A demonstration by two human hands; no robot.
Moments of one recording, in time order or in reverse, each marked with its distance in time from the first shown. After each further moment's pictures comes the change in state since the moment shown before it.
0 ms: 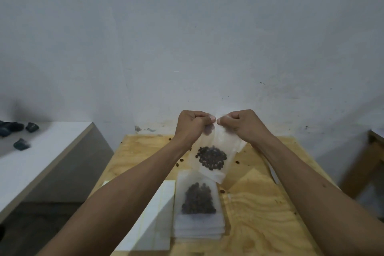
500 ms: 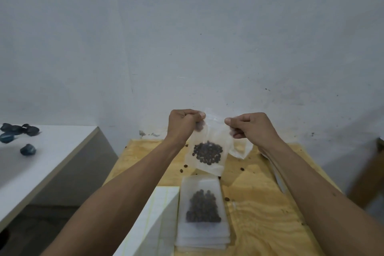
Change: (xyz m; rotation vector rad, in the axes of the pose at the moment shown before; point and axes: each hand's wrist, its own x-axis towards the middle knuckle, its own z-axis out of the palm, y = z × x) left_hand 0.022 -0.001 -0.030 -0.060 0.130 0.007; right_hand 0.006 0.000 -0.005 0.218 0.092 -0.021
